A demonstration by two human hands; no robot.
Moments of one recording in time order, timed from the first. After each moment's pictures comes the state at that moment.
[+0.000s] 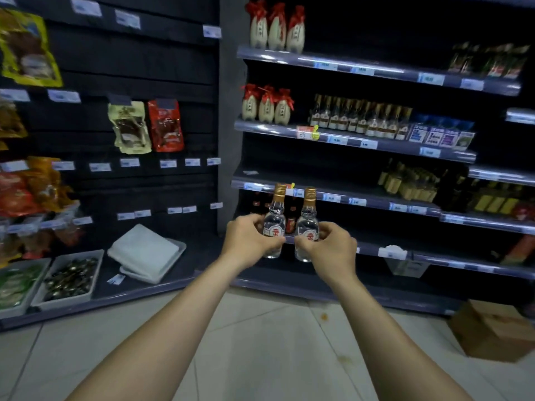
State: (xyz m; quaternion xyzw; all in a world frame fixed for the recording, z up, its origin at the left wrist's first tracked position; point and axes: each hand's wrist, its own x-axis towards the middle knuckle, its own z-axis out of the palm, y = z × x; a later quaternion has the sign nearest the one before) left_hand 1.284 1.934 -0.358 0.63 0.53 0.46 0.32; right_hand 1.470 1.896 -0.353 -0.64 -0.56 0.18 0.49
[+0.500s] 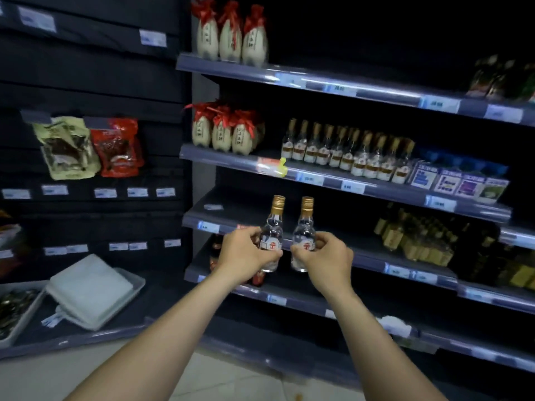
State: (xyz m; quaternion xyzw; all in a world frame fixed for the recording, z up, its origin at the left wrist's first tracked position) left_hand 1.536 2.215 -0.341 0.61 0.57 0.47 0.28; right_hand 1.722 2.203 -0.331 -0.61 -0.58 0.21 0.49
